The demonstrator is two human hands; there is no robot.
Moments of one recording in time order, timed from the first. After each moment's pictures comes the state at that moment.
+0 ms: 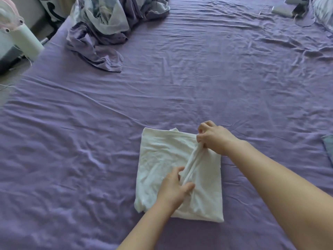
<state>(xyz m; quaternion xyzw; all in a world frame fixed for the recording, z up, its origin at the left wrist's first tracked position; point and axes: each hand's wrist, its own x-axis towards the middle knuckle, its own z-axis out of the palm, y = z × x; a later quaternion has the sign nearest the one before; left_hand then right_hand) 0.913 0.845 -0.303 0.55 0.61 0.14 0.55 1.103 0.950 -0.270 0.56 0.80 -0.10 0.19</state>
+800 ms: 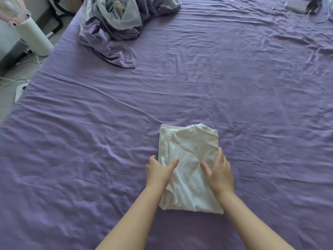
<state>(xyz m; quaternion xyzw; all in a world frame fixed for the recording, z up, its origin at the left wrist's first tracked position) 0.834 0.883 -0.307 0.40 0.76 0.15 0.50 1.007 0.841 -0.325 0.83 0.46 -0.26 -0.15</state>
